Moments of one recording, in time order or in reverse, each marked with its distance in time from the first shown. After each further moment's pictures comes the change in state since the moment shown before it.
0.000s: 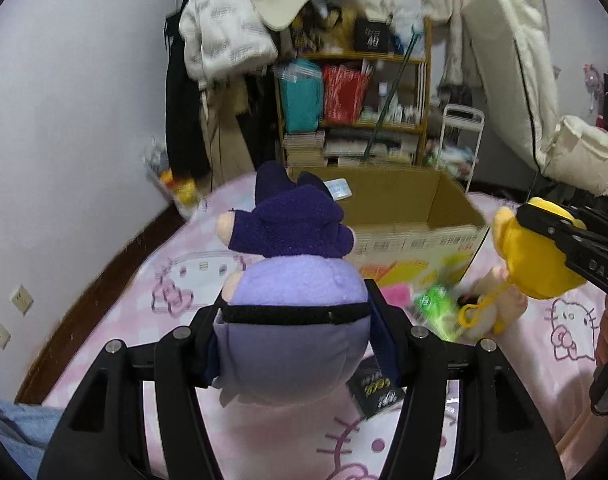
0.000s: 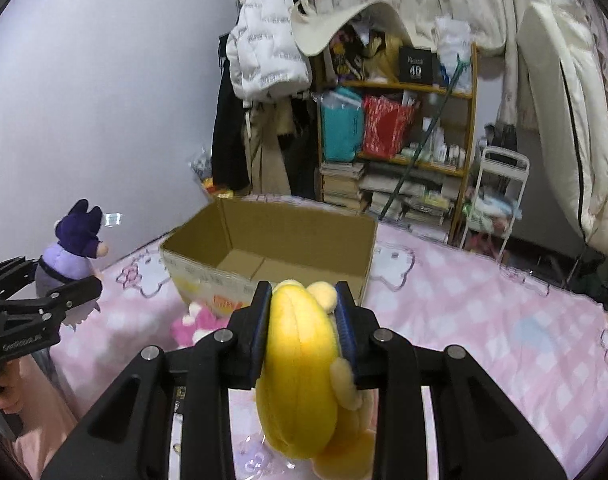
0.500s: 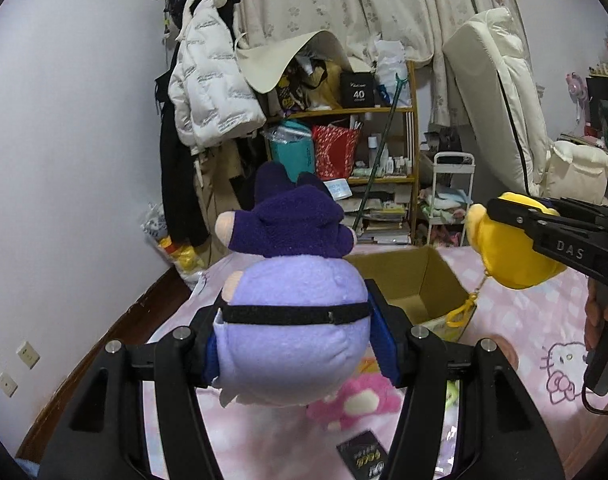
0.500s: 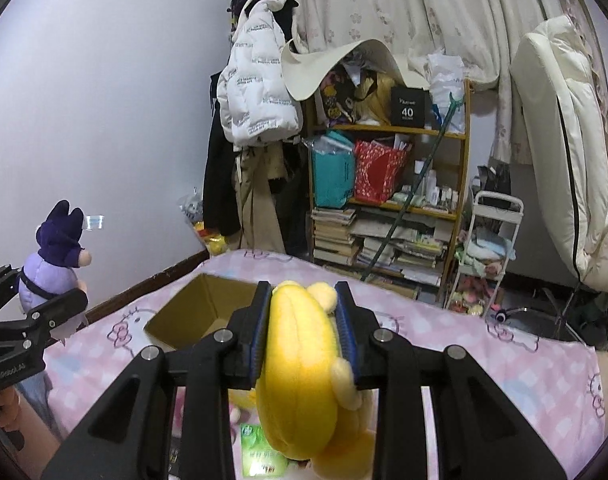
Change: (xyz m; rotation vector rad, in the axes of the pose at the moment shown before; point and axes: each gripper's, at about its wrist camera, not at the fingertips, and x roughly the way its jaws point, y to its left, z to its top) left arm -0.011 -0.016 0.071 0.062 -0.176 0.001; right arm 0.007 -0.022 0.073 0.002 -0.124 -0.021
